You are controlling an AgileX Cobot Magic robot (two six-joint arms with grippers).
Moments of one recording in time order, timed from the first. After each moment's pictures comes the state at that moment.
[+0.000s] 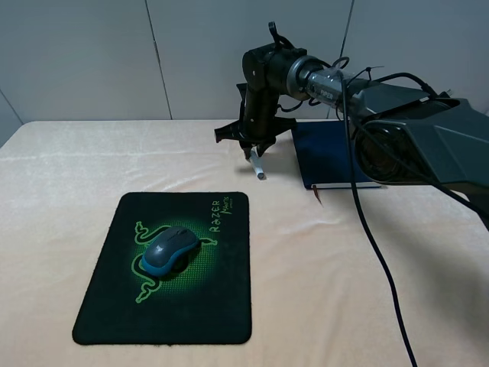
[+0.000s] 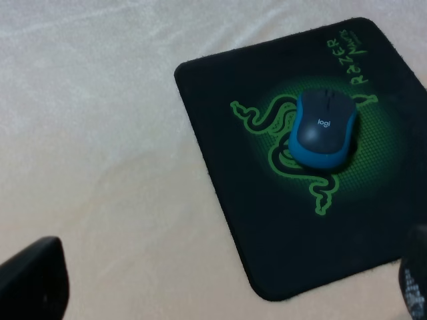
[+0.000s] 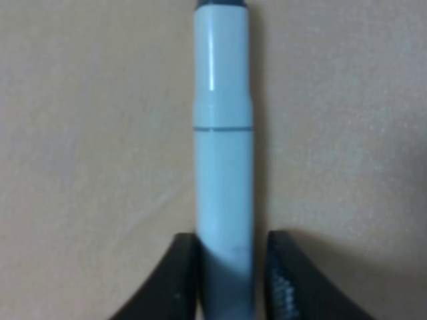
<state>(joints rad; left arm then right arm) -0.07 0.00 -0.49 -0.13 1.07 0.22 0.54 2.67 -2.42 -0.06 1.08 0.34</state>
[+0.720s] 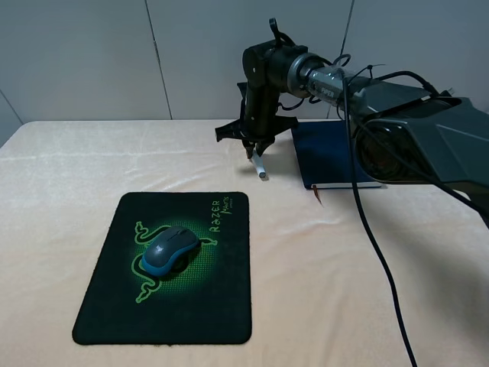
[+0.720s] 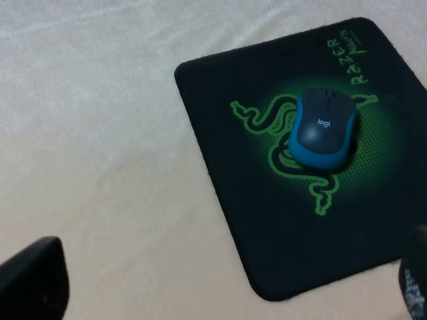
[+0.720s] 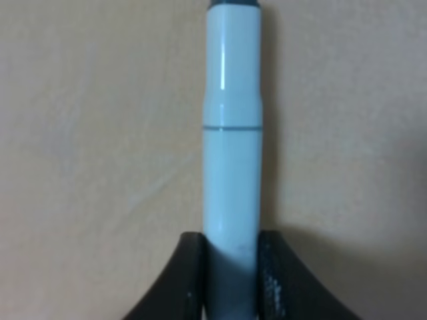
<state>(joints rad) -0.07 0.00 -0.49 -0.13 1.07 0.22 0.54 2.65 -2.43 -0.06 1.11 0.34</state>
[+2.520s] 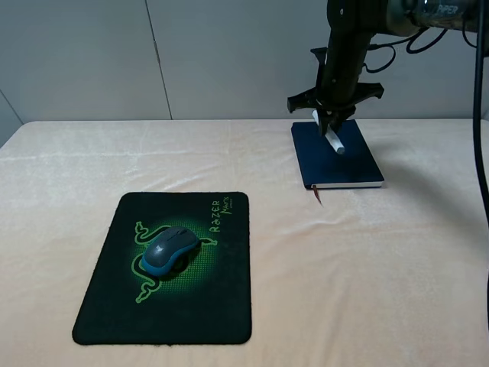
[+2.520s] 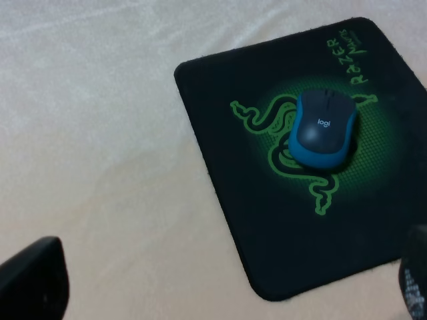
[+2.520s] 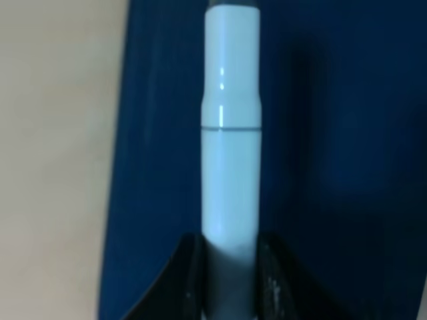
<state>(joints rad) -0.07 0.00 -0.49 -0.13 1.07 0.22 0.33 2.26 -1.95 -0.12 1.11 0.25</state>
